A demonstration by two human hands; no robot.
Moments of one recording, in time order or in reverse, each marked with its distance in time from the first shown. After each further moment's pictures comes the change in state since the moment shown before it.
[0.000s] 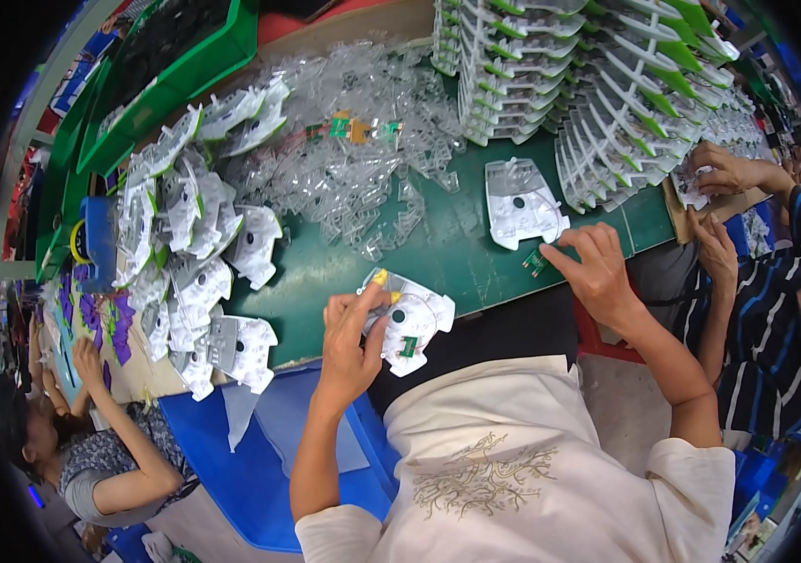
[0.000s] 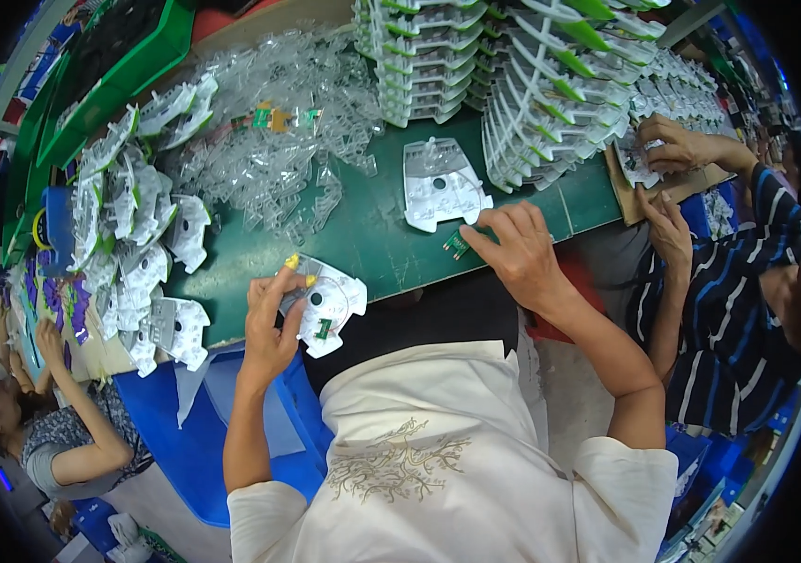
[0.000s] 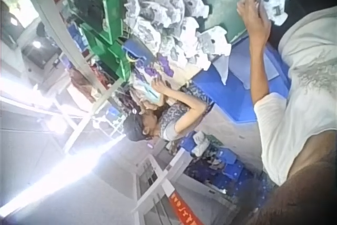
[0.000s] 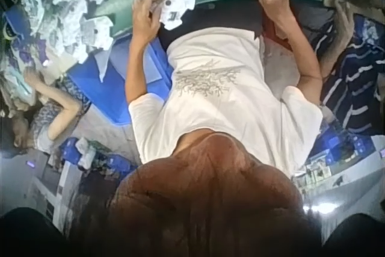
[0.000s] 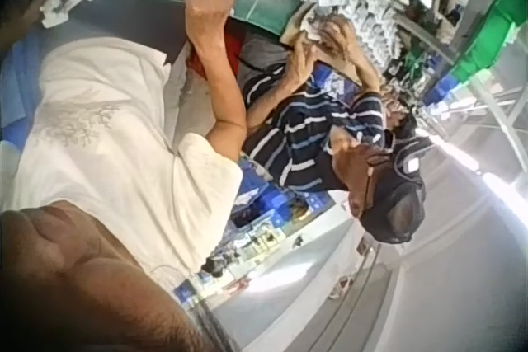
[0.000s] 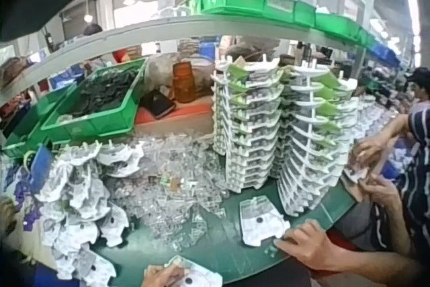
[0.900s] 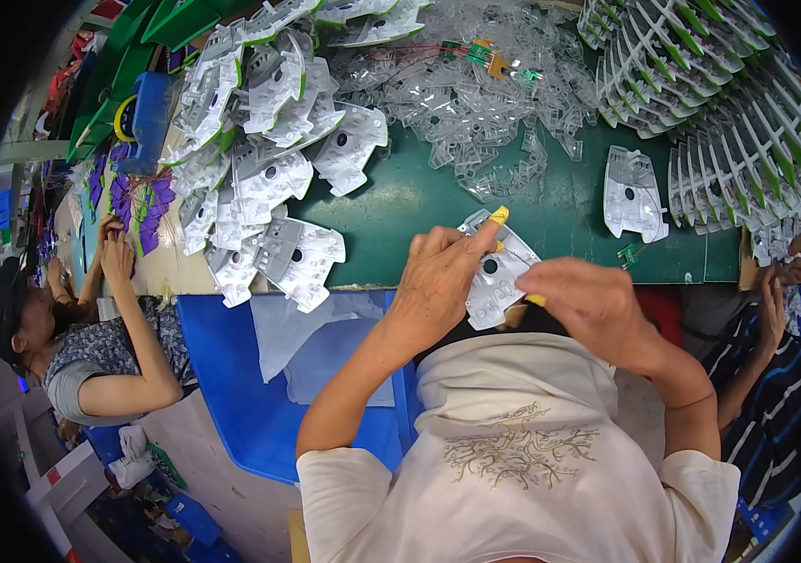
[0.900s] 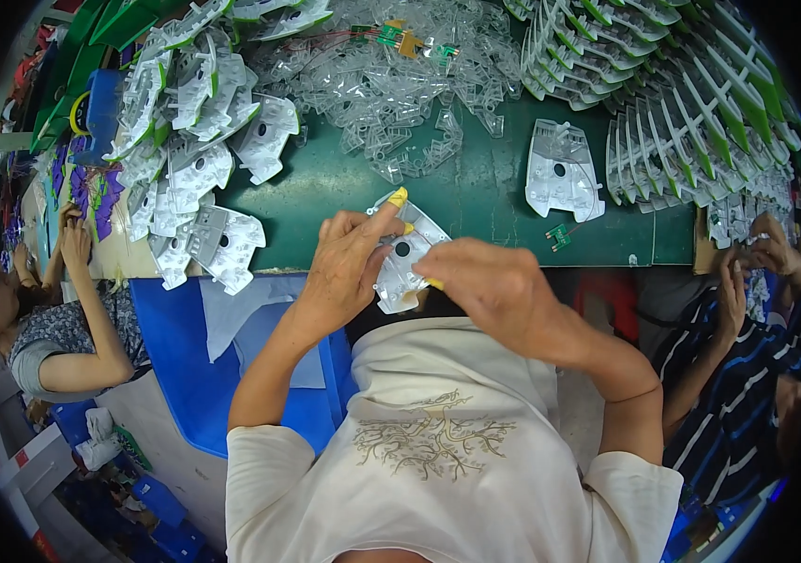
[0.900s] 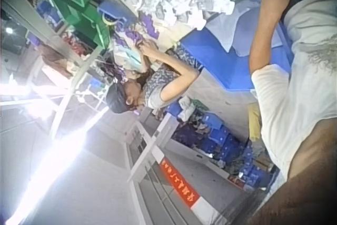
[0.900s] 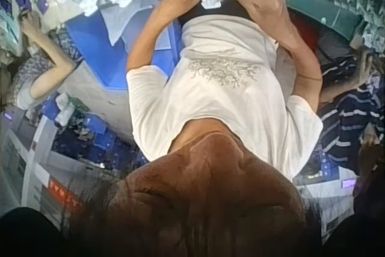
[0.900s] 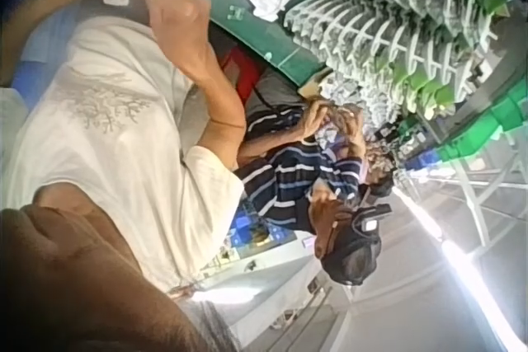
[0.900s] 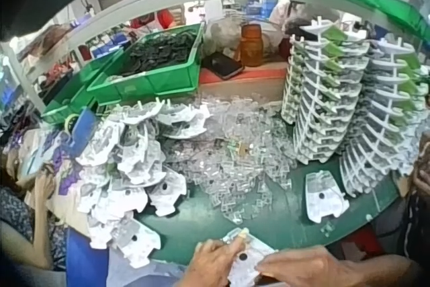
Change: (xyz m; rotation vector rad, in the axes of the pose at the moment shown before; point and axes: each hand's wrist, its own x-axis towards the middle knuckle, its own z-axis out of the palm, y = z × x) left_hand 0.001 0.006 -0.004 0.057 -0.030 0.024; right_hand 0.085 -0.102 0.006 0.934 -0.211 -0.004
